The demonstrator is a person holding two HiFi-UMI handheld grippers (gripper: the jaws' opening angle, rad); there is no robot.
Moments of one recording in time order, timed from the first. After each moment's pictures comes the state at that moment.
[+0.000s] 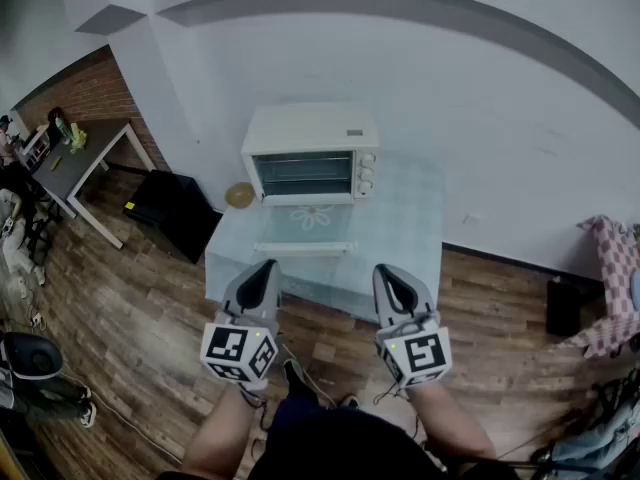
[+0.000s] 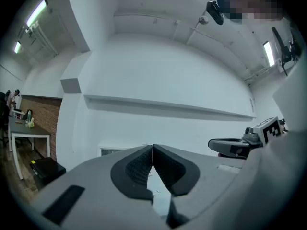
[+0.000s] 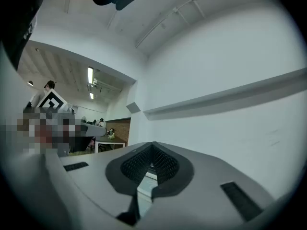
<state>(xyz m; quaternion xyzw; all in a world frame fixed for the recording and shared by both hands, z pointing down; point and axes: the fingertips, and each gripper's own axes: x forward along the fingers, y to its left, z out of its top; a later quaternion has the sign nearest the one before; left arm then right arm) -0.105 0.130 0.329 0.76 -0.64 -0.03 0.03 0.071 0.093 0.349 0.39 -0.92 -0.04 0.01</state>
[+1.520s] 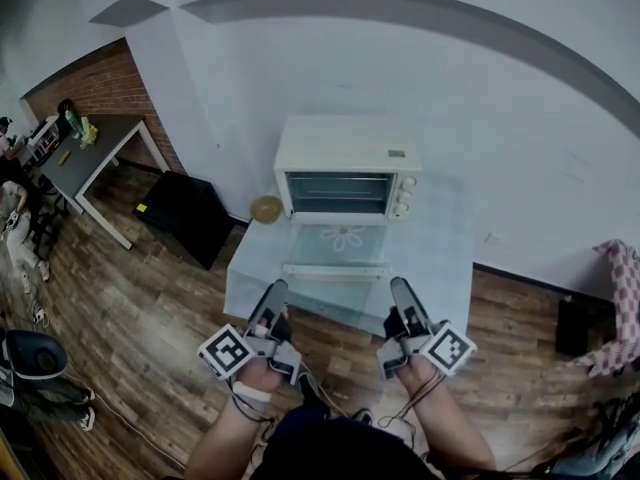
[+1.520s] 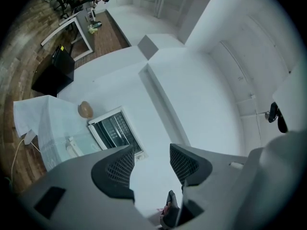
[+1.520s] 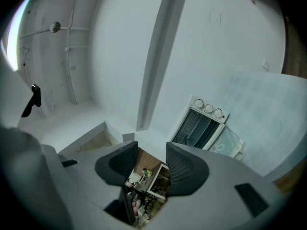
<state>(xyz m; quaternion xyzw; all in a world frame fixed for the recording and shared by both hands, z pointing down) -0.233 0.091 0.390 0.68 -0.51 -0.38 0.36 -0.007 0.014 0.384 0.27 -0.84 0.40 -0.26</state>
